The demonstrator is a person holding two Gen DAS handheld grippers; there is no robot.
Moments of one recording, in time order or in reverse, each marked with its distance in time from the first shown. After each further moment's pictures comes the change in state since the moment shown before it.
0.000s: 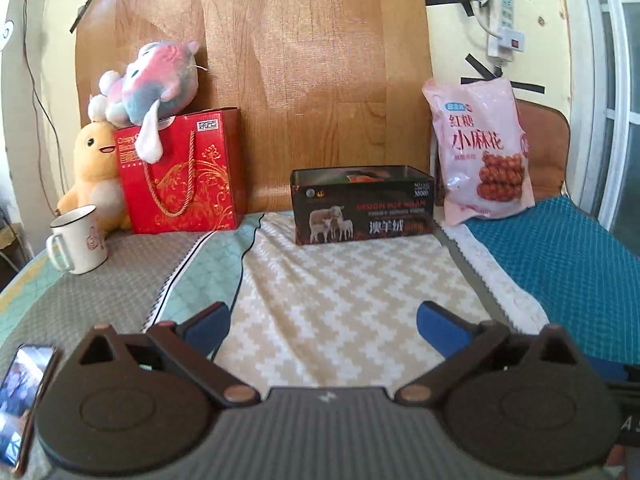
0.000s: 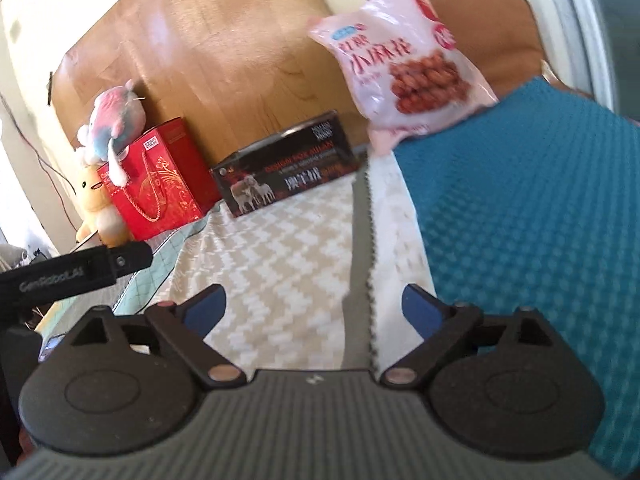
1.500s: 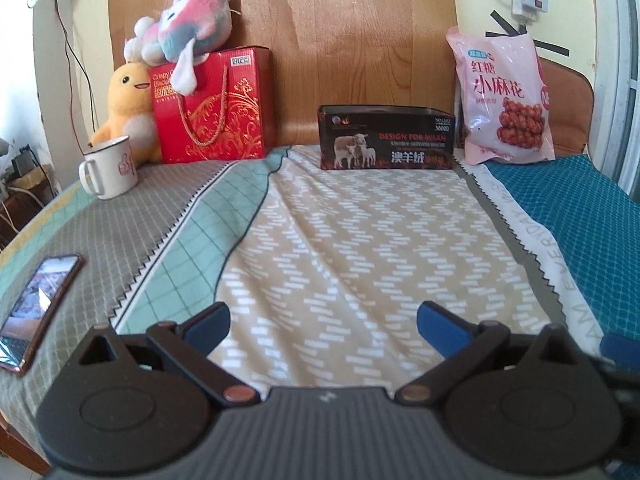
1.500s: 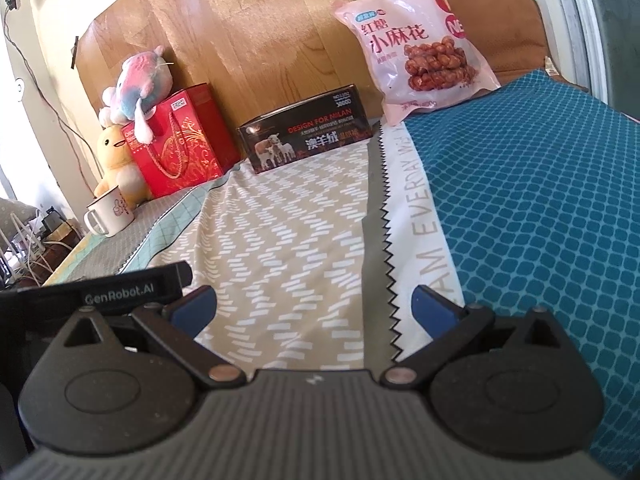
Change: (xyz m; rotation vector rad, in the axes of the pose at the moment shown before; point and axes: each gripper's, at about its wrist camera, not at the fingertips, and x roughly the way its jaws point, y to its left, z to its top) left arm -0.015 -0.004 -0.046 -0.054 0.134 0.068; right arm -0.034 0.020 -0.033 -0.068 0.031 -0.015
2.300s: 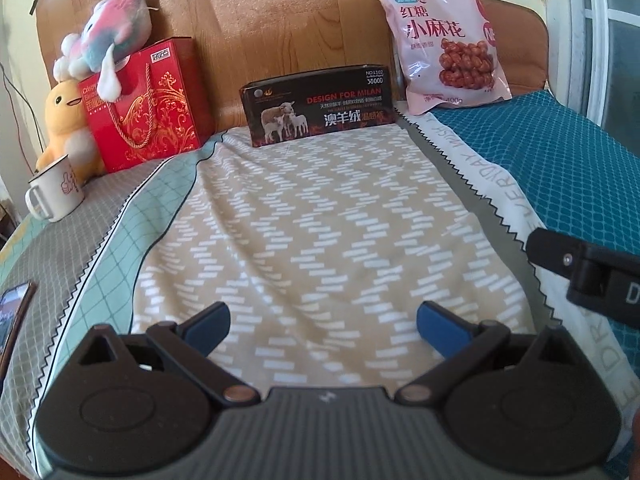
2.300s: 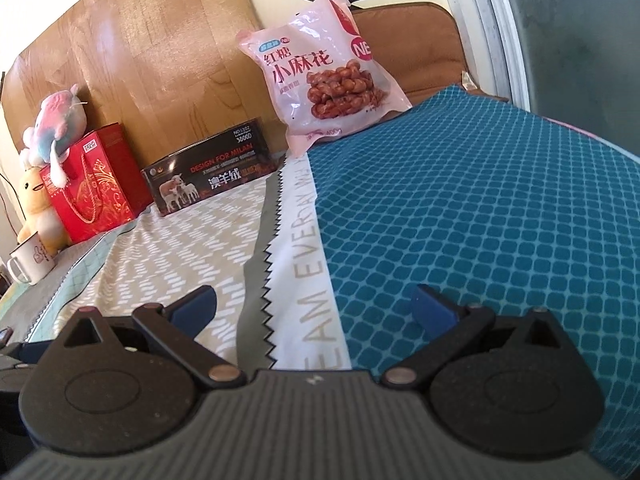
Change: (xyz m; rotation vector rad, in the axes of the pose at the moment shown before) left arm 0.026 -0.052 -0.010 0.171 0.069 -0.054; right arm 0.012 -0.036 0.004 0.075 -0.117 -0.219
